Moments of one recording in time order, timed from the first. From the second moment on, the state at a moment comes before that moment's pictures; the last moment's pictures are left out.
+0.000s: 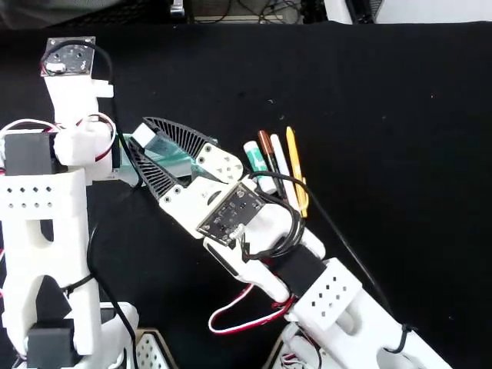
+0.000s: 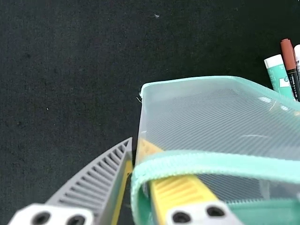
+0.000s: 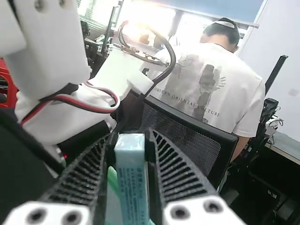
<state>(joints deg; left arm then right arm) -7.5 -24.5 -3.3 97.8 -0.4 -45.5 -53.5 53.9 2.2 17.7</state>
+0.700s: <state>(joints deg) -7.5 -24.5 -3.3 98.9 -0.4 -47.4 -58.3 51.6 9.6 17.8</state>
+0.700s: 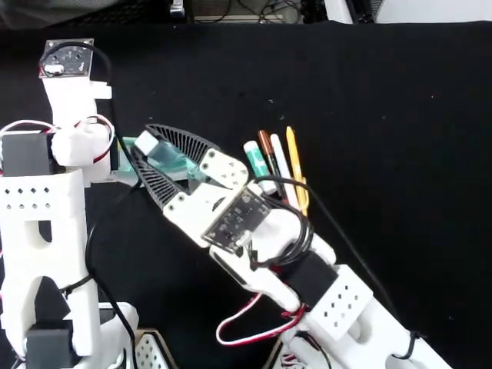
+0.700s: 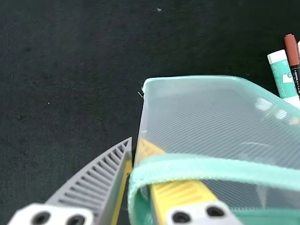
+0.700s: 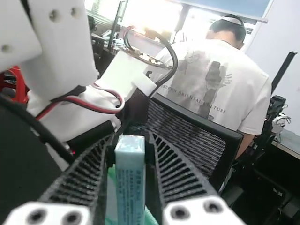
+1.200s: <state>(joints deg) -7.5 -24.5 -3.3 98.9 -0.3 -46.1 -52.6 53.5 5.9 17.6</state>
